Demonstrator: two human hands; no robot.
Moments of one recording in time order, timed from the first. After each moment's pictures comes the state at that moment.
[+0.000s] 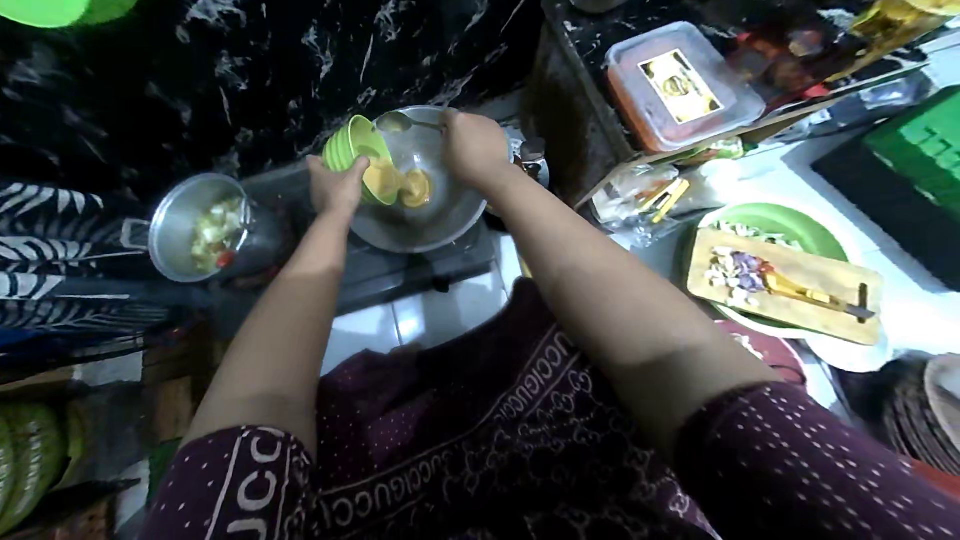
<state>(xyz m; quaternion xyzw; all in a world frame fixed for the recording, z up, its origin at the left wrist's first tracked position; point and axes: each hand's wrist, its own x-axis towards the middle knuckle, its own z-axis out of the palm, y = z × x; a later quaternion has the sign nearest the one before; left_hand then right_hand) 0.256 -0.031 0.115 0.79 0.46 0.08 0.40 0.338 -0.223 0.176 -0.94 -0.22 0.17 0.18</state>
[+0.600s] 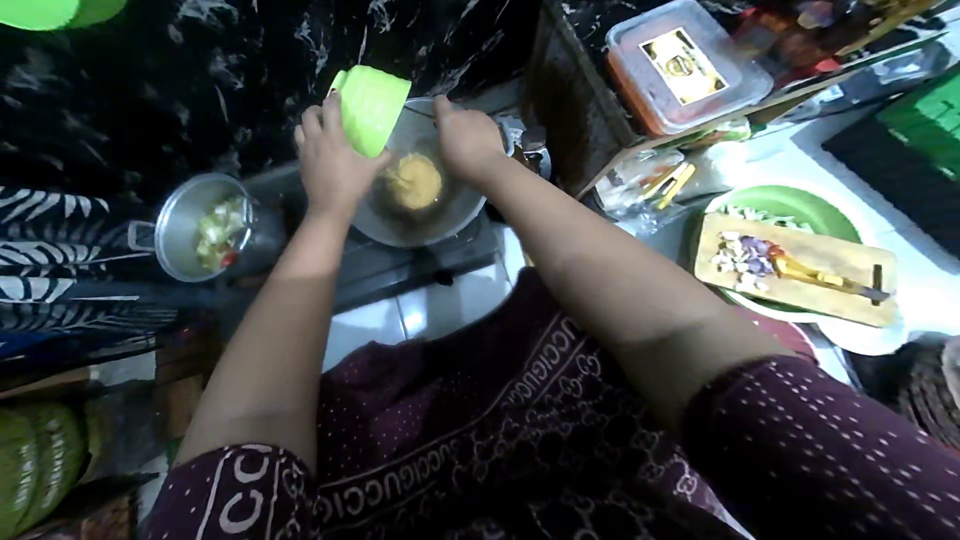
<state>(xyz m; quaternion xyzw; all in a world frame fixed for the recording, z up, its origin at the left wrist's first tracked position) 0.254 -0.054 0.165 0.96 0.23 0.12 0.12 0.332 -0.221 0.173 -0.94 -0.24 0.17 0.18</state>
